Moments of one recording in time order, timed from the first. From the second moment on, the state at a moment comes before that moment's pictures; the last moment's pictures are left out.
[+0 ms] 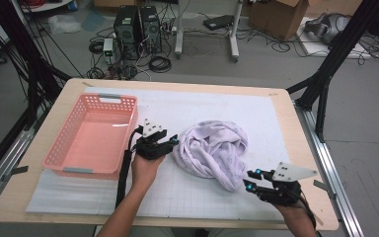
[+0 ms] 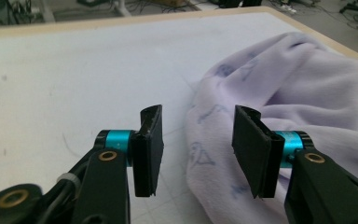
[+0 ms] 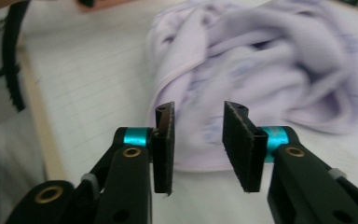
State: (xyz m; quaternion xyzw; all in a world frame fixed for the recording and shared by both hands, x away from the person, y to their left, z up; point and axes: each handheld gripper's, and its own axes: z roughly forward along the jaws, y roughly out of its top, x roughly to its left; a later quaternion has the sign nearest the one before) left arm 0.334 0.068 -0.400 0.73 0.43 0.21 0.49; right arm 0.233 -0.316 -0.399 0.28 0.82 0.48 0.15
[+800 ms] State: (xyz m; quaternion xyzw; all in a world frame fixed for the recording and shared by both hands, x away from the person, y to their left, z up) left arm 0.324 -0.031 -0.420 0.85 0.30 0.14 0.41; right arm 0.311 -0.327 -0.428 0.41 0.80 0.40 0.19
